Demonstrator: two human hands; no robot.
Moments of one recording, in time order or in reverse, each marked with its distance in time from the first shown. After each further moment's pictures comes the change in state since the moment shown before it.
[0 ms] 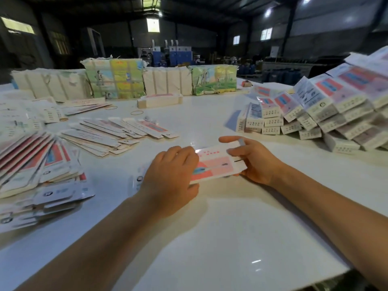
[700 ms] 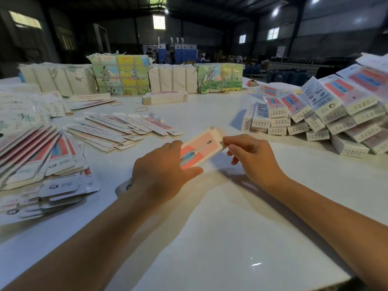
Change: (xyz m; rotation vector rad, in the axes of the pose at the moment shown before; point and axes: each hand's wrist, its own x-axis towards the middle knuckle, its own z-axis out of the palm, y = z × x) left_hand 0.006 -0.013 -0.007 -0.086 -0.094 -0.525; right_hand -0.004 0.015 0.018 -0.534 0.251 -0.580
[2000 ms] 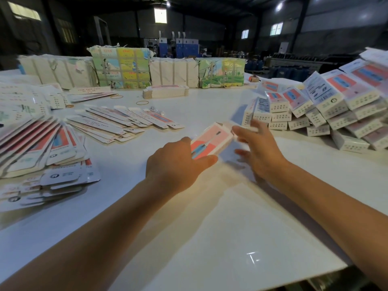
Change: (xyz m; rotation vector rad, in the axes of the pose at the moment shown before) left_hand -0.006 0.021 -0.001 -0.200 -0.129 -0.030; right_hand 0.010 -0.010 -0.002 0.283 0.143 0.457
